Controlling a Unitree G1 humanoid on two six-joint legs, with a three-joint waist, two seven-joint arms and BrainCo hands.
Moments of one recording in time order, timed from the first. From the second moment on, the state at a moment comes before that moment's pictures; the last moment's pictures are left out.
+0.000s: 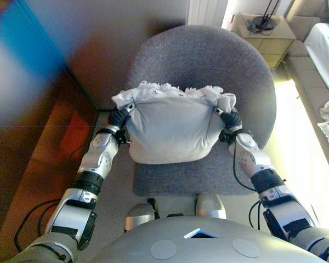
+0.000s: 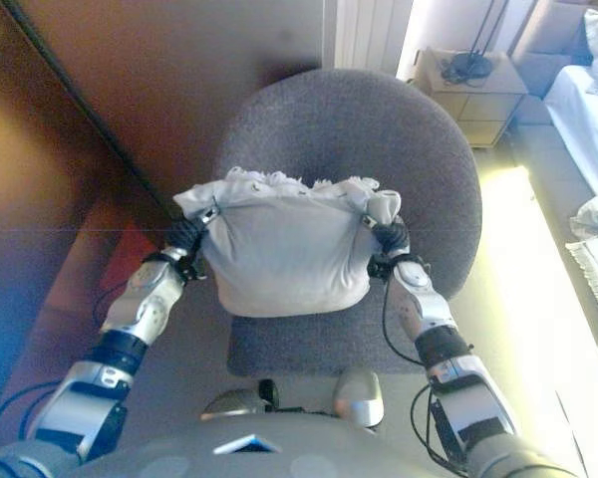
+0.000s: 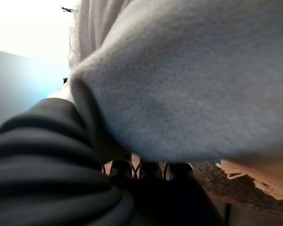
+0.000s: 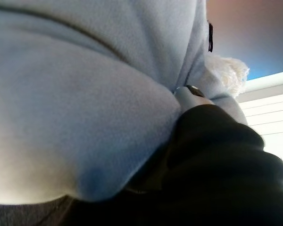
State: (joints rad) left arm -0.29 0.37 -0.24 0.47 -0.60 0.01 0.01; right arm -0.31 -0.34 0.29 0.49 0.67 0.05 -0.26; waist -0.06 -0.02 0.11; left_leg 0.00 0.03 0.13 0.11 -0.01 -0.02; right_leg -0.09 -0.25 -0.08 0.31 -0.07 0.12
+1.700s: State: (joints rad) left arm -0.62 0.36 -0.28 0.49 -0.69 -0.02 0.27; right arm -0.99 -0.39 0.33 0.95 0.79 0.06 -0.33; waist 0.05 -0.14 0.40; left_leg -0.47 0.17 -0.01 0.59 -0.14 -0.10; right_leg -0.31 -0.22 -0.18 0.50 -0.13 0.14
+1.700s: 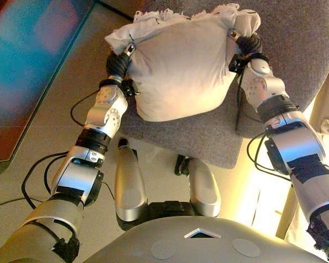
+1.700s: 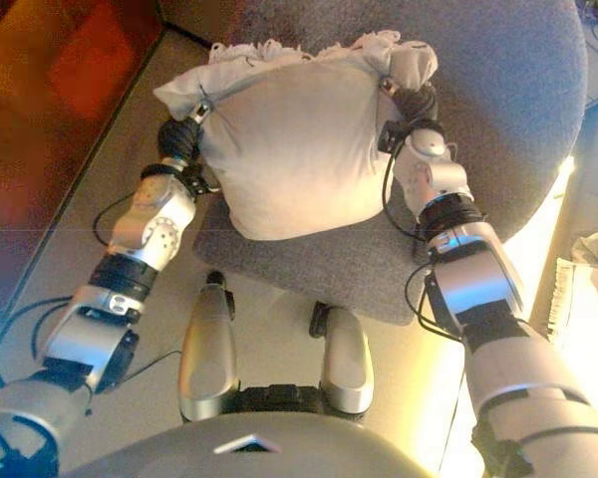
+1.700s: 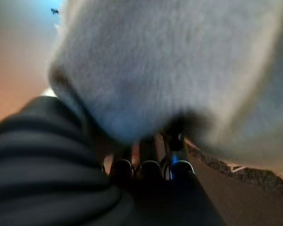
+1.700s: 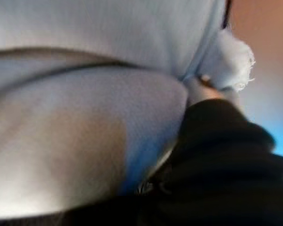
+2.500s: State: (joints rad) left arm -0.11 0.41 -0.06 0.20 -0.80 0.01 0.06; right arm -0.62 -0.63 -0.03 0.59 0.81 0.04 -0.38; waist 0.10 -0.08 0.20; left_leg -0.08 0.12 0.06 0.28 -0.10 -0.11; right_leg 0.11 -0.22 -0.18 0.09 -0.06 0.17
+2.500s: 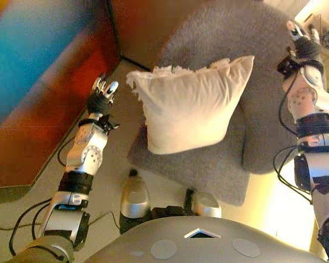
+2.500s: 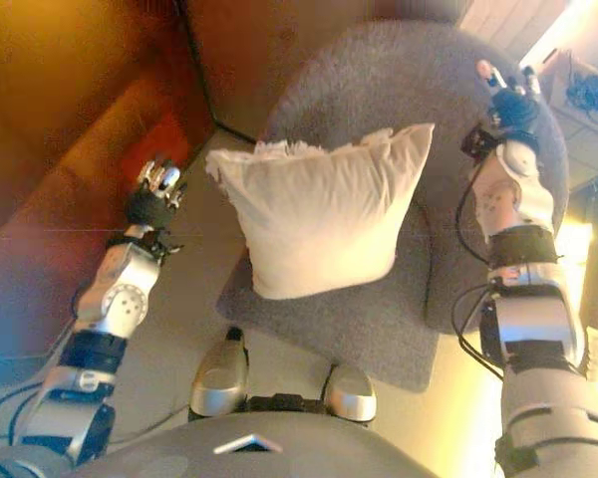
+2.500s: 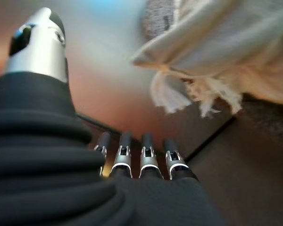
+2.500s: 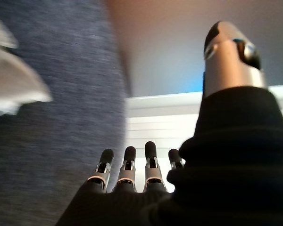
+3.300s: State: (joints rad) left arm 0.19 0.31 0.02 0.09 -1.03 -0.04 -0.34; right arm 0.08 -0.20 -0.04 0.32 0.86 -0.13 0.15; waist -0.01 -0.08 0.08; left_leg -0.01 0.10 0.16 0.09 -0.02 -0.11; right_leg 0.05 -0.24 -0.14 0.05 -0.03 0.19
